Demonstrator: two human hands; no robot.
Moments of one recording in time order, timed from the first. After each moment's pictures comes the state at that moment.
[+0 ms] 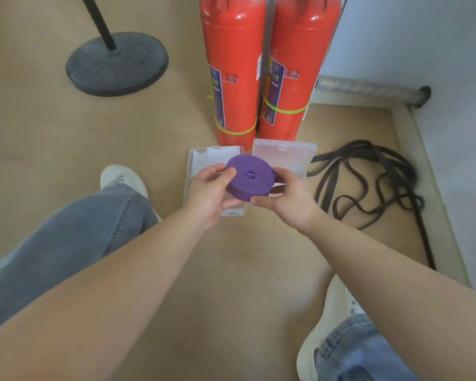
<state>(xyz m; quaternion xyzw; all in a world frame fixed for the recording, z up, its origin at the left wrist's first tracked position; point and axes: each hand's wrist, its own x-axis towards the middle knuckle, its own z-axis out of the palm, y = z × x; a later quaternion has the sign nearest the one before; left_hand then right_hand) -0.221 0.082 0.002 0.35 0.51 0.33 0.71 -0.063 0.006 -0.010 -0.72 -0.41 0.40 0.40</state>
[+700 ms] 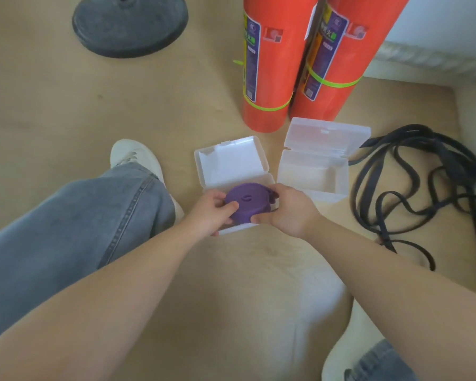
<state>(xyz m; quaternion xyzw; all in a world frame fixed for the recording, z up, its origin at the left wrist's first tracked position) -0.288 0.102 -0.092 0.55 0.61 0.06 0.56 -0.100 0.046 -0.085 -0.74 -0.52 0.40 0.15</state>
